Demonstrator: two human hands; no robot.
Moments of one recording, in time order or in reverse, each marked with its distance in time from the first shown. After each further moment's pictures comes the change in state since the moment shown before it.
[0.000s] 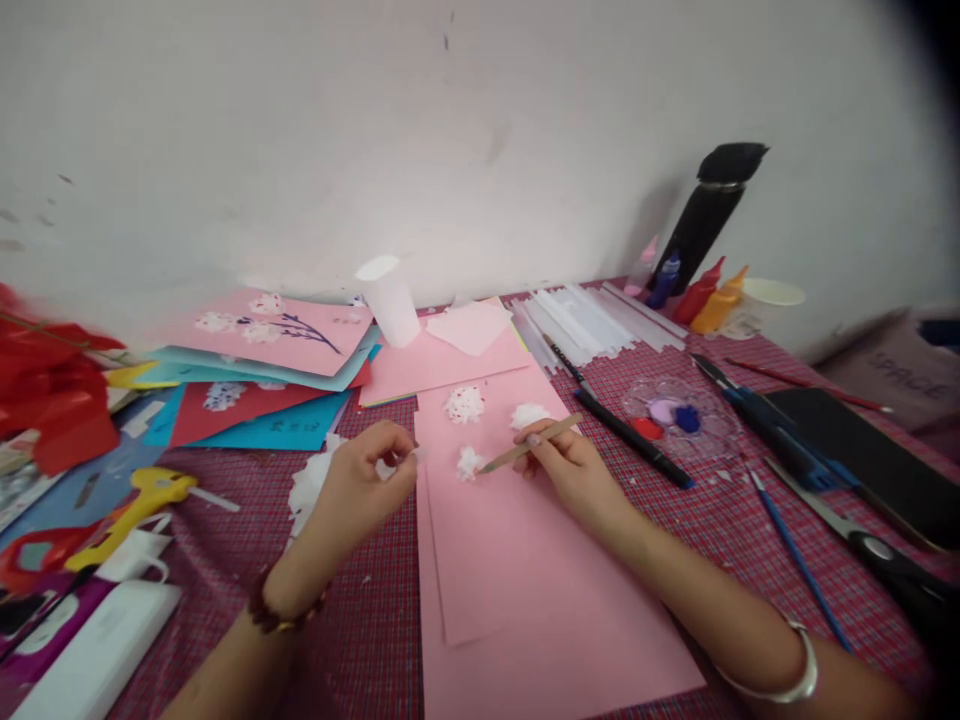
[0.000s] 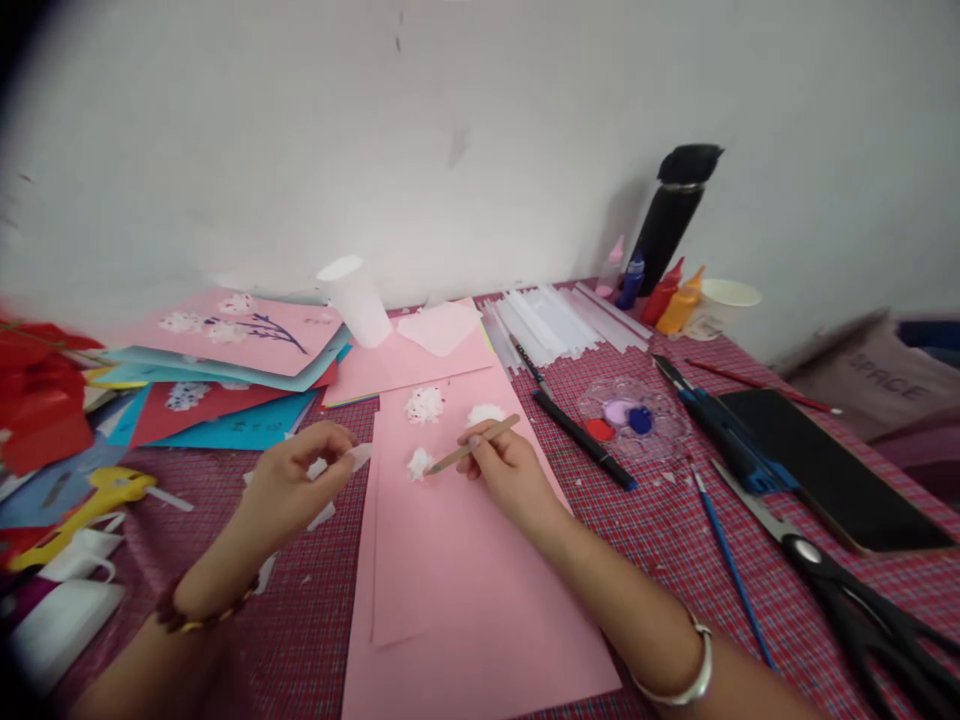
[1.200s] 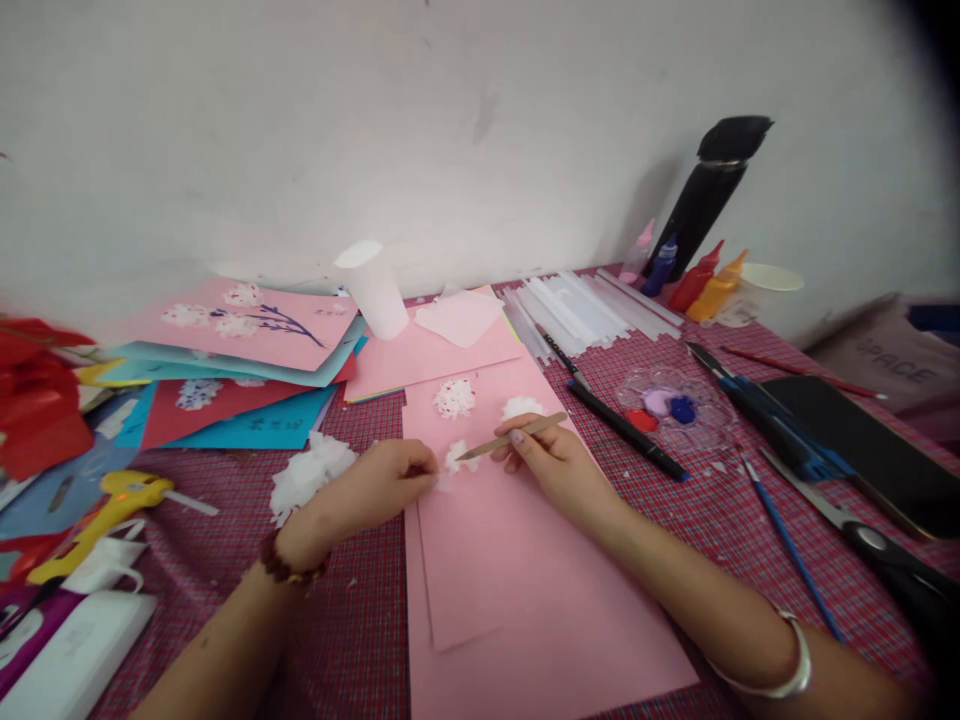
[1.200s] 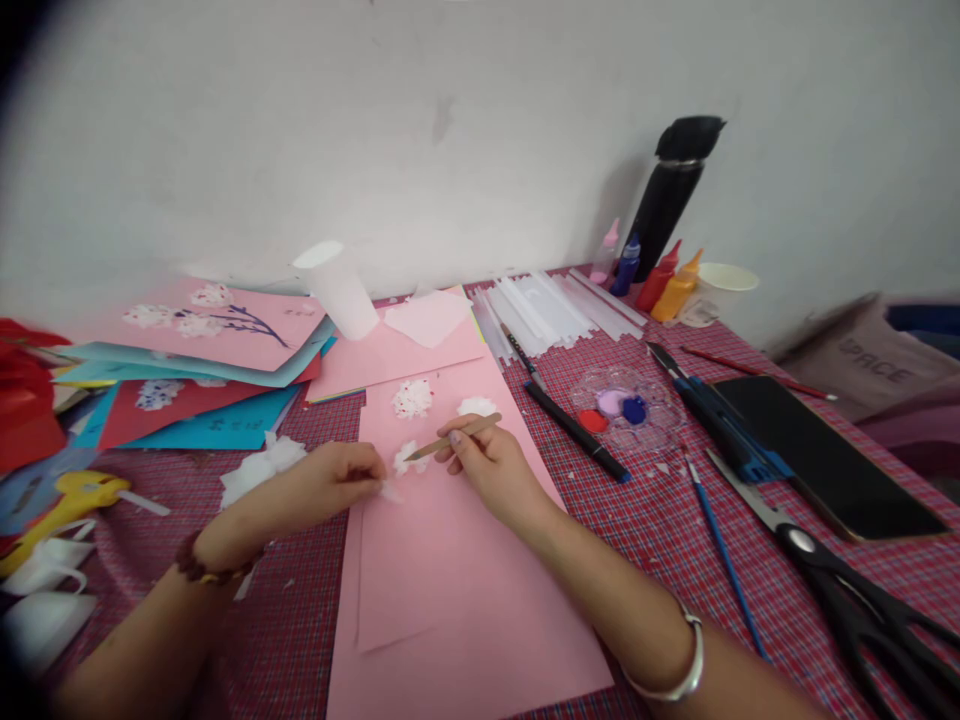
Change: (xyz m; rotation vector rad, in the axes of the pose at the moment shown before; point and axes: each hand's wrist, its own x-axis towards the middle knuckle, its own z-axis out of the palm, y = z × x) left_hand 0.025 -0.004 0.025 -0.103 -0.568 -0.030; right_hand 0.005 0.005 0.001 -0.062 -0.045 0.013
